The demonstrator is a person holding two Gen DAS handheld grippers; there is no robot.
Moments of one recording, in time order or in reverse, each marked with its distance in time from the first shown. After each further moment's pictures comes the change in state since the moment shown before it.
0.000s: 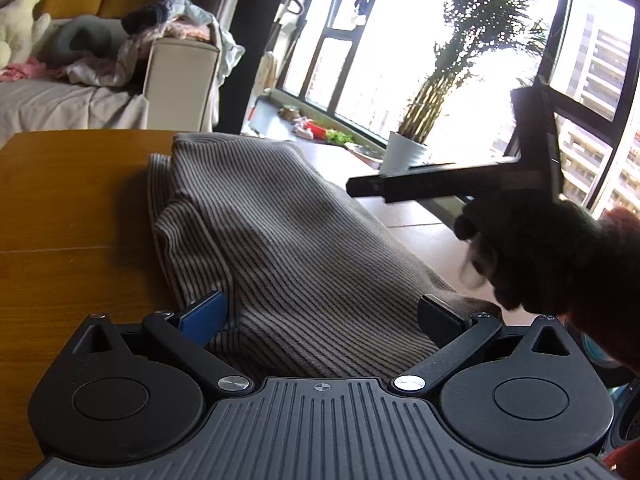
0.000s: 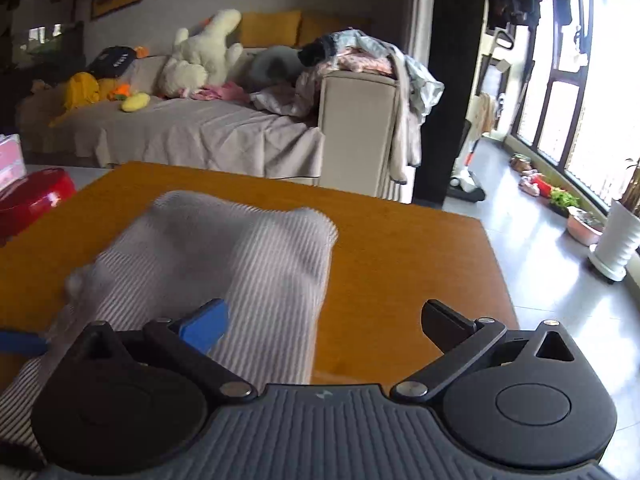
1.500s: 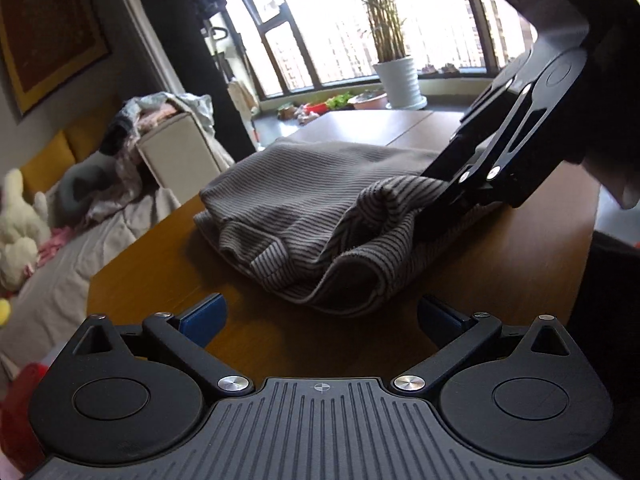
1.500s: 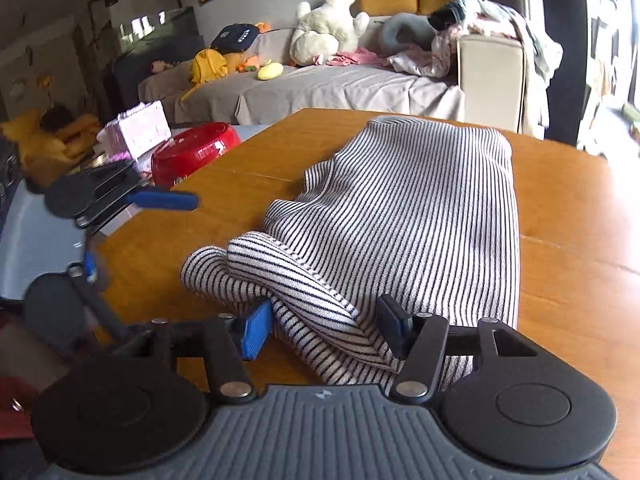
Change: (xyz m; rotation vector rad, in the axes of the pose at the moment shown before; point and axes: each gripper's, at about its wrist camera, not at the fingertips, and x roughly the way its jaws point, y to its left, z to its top) left arm -0.048 -0.054 -0.041 0.658 0.081 0.281; right arm -0.086 0.088 -0.055 -0.037 0.062 0.380
